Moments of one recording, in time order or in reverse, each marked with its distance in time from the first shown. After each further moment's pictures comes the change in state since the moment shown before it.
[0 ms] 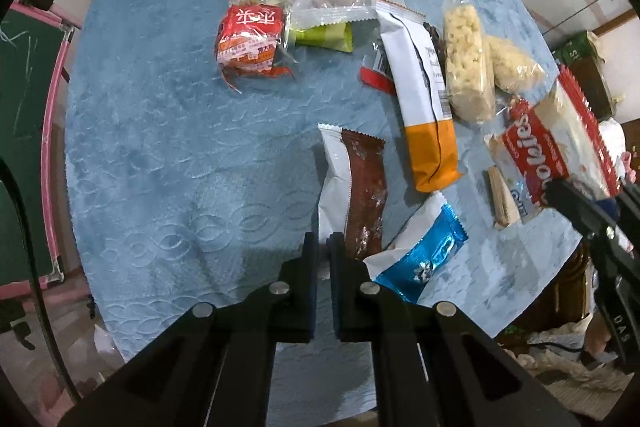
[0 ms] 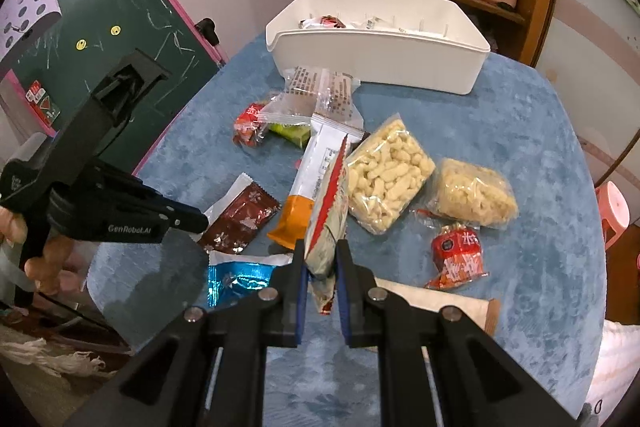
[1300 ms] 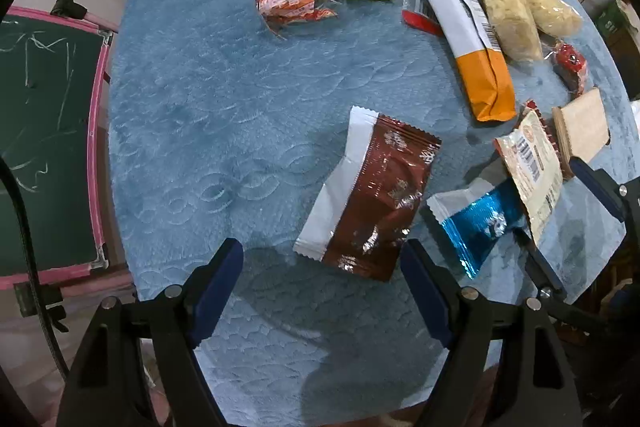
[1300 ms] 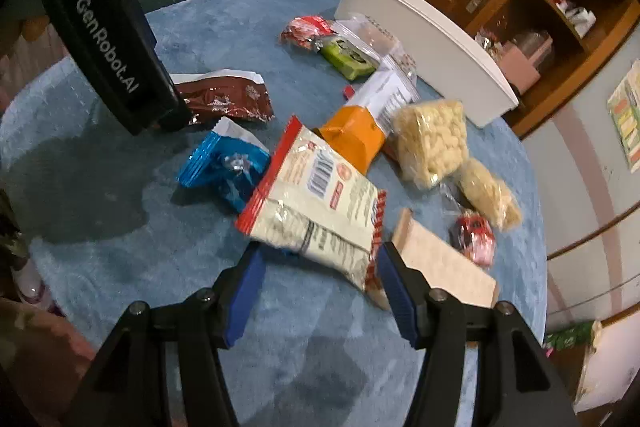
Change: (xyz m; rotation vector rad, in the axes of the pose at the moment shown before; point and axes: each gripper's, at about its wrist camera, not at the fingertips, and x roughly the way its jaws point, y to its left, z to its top) left arm 0.016 -0.006 -0.051 0.051 0.016 0.226; right arm 0.049 0.081 -0.082 -0.461 0.003 -0.342
